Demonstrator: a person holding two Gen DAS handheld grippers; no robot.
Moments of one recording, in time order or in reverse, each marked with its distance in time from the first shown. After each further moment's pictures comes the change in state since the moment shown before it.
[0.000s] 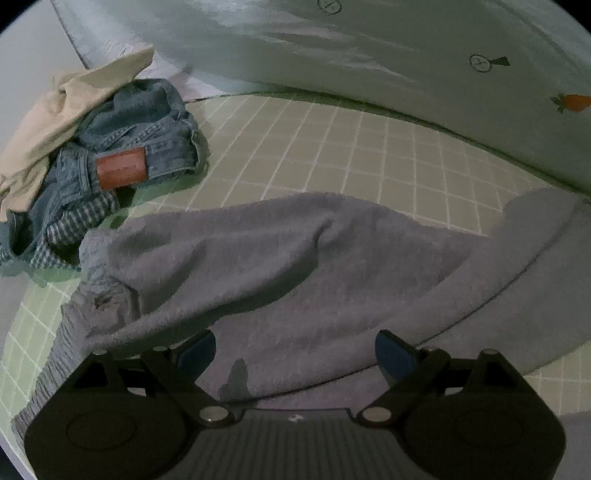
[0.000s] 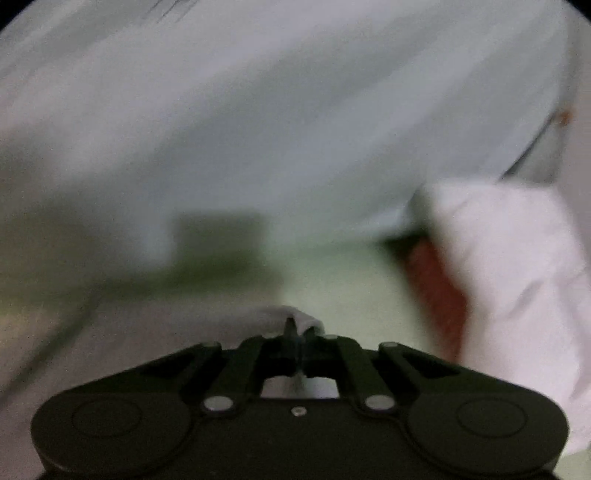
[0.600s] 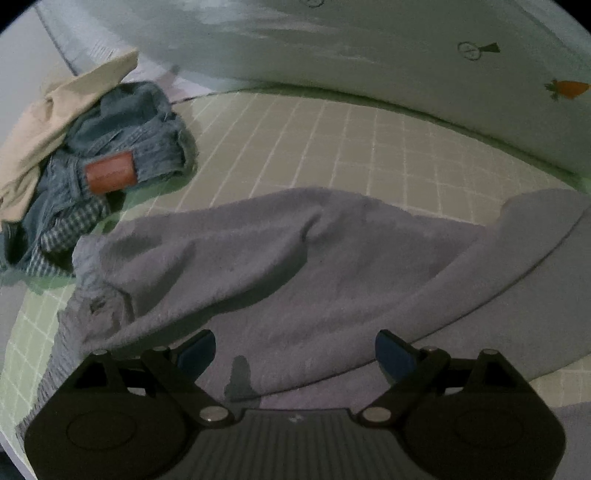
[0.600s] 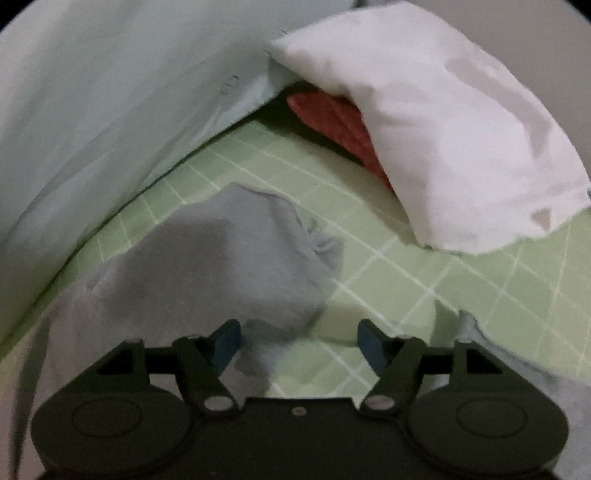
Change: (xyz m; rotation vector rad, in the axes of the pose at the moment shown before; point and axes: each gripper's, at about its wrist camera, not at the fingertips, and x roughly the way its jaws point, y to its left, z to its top) left arm -0.002 -0.009 0.003 0.057 0.007 -0.003; right arm -0.001 -0.010 -0.124 0.357 0.231 -0.152
